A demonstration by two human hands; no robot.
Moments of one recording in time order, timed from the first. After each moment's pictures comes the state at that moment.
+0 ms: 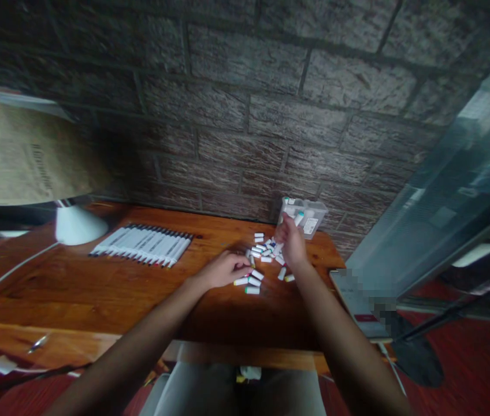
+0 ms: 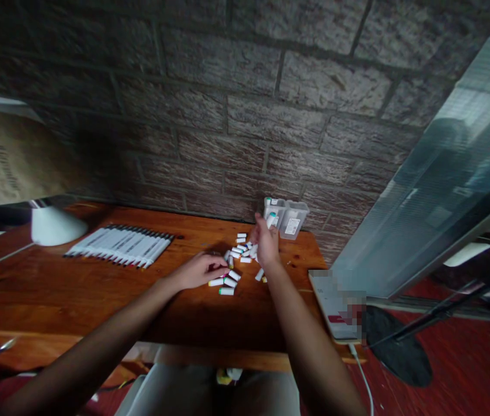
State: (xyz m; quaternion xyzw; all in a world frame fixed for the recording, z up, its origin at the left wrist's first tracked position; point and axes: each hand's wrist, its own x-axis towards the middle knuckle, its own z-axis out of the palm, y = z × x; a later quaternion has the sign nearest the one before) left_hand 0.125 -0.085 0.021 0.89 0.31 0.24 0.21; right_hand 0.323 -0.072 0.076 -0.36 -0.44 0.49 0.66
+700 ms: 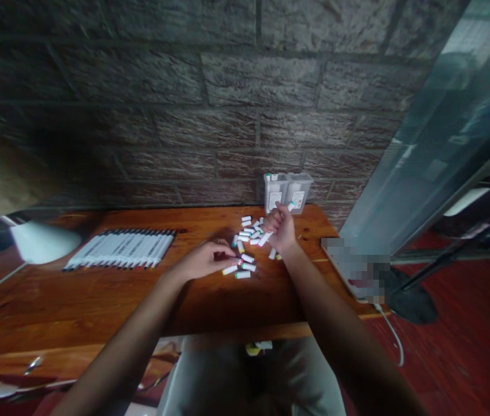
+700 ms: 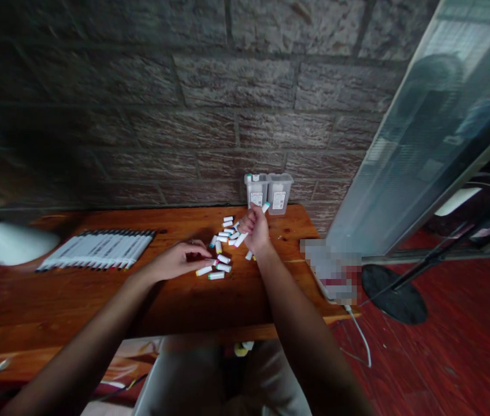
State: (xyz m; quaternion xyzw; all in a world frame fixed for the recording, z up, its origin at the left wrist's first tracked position) left_hand 0.117 -0.085 0.034 0.89 0.26 0.22 0.30; right_hand 0.344 -0.071 0.048 -0.24 -0.28 0.65 0.67
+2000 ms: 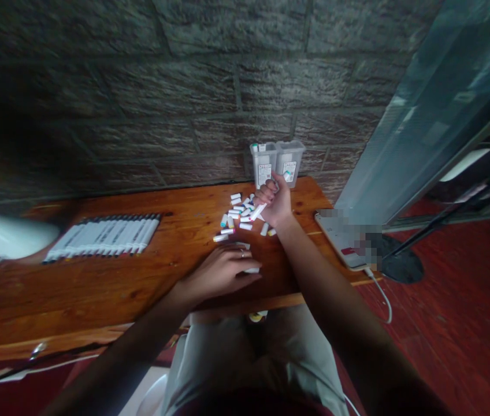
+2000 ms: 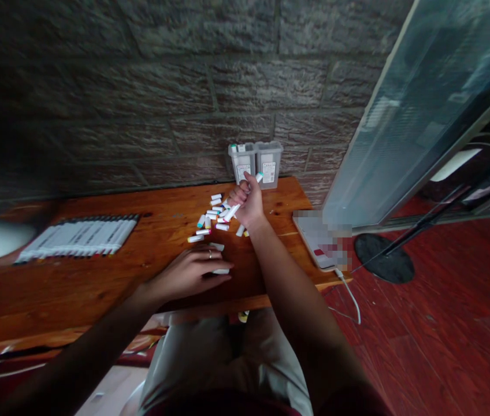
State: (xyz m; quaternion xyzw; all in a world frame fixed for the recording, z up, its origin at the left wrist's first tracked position) left_hand 0.168 -0.161 0.016 0.96 0.19 0.20 0.06; right_hand 0.360 -0.070 0.053 -0.13 -0.18 0.72 0.66
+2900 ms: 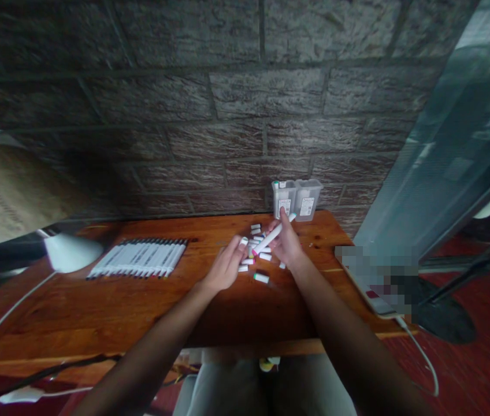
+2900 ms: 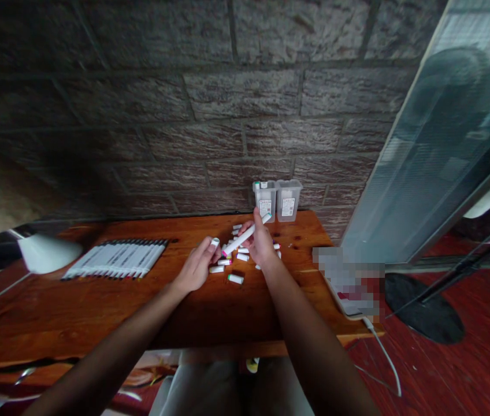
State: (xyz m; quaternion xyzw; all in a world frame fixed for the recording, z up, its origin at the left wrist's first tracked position) left_hand 0.149 -0.100 0.029 0.81 0.38 0.39 0.23; right_hand 0.327 -0.070 0.042 -0.27 -0.27 0.66 0.64
